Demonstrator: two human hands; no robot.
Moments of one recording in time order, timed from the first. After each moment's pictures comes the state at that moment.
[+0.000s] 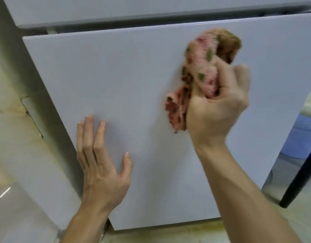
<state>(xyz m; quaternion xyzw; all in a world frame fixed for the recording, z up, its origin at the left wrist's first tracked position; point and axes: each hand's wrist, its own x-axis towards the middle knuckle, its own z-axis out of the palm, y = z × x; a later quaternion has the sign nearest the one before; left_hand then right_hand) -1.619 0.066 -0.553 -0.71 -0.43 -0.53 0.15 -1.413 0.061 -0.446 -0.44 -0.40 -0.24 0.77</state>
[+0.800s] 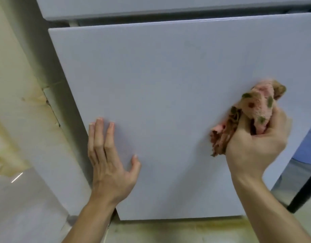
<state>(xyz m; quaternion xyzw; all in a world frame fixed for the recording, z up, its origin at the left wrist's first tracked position) -1.636 0.070 -0.576 -0.71 -0.47 -0.50 0.17 -1.374 0.032 -0.511 -0.54 -0.34 -0.12 0.76</state>
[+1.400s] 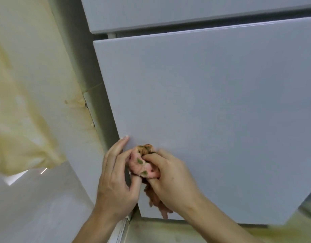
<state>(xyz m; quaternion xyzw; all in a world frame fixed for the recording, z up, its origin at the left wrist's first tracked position) -1.688 0.031 -0.570 -0.74 -0.46 -0.49 0.04 -1.521 0.033 -0.555 -0.48 -0.78 0.16 0.39</state>
